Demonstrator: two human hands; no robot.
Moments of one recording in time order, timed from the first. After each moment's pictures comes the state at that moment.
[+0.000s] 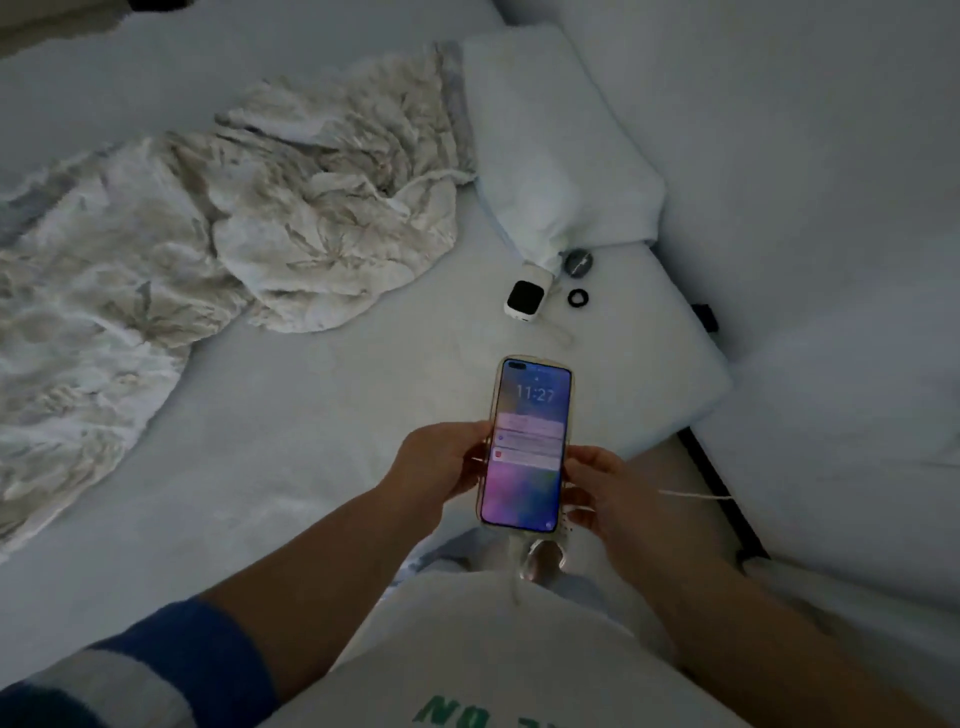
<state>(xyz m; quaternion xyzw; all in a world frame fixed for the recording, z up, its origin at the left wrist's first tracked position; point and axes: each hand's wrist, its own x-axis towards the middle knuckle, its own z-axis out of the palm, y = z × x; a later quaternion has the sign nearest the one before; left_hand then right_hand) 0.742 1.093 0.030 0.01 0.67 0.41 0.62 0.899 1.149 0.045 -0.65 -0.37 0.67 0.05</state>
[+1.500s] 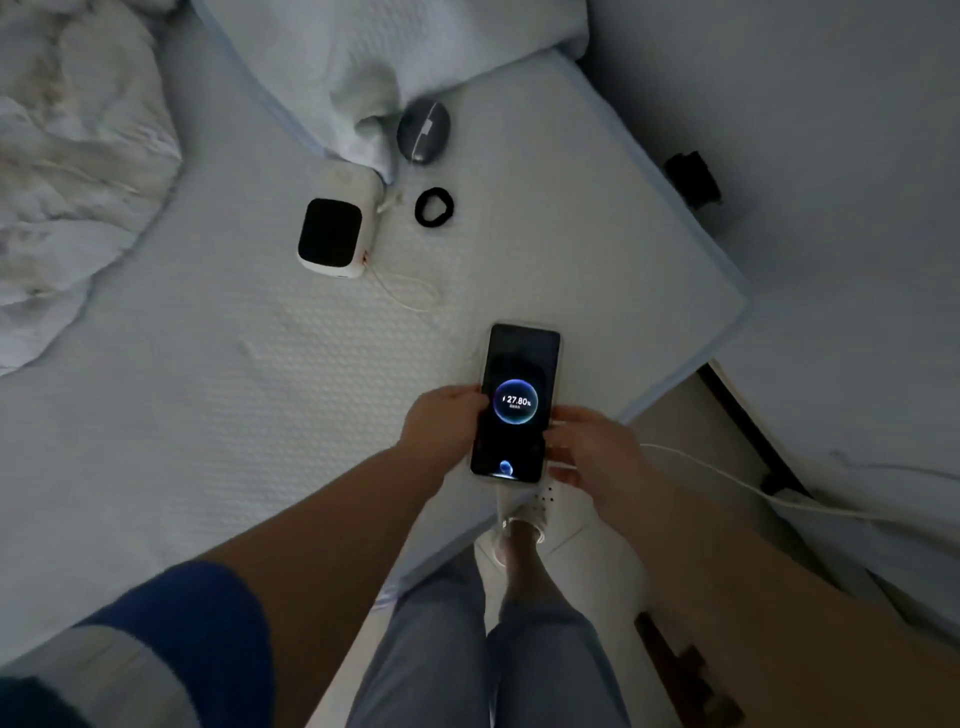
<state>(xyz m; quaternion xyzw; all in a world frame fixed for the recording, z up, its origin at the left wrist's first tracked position) 0.883 1.326 -0.260 0.12 0.76 0.17 0.61 1.028 1.356 -0.253 -0.69 -0.21 0.69 -0.02</state>
